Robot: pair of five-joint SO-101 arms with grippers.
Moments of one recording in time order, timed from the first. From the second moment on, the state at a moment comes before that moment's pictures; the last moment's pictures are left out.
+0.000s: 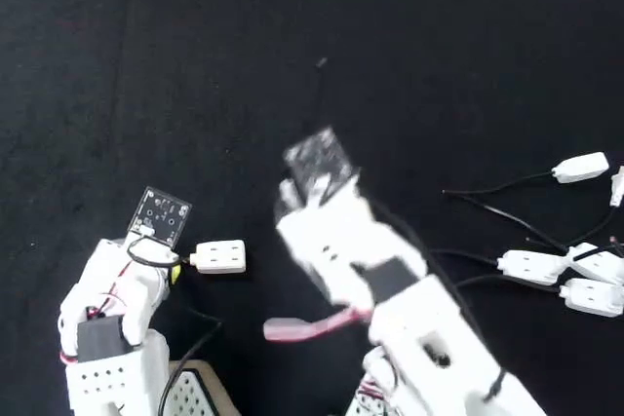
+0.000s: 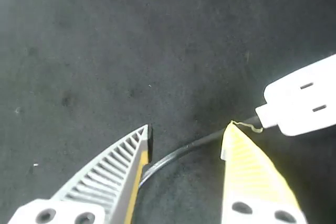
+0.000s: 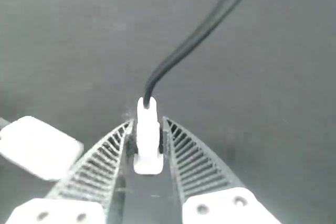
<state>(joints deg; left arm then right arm) -16.1 -101.2 92.4 68.5 -36.1 -30.9 -56.0 75.0 30.3 2.8</state>
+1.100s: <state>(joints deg) 6.9 -45.6 62.4 59.4 -81.0 -2.7 -50.9 59.3 44.9 -17.8</state>
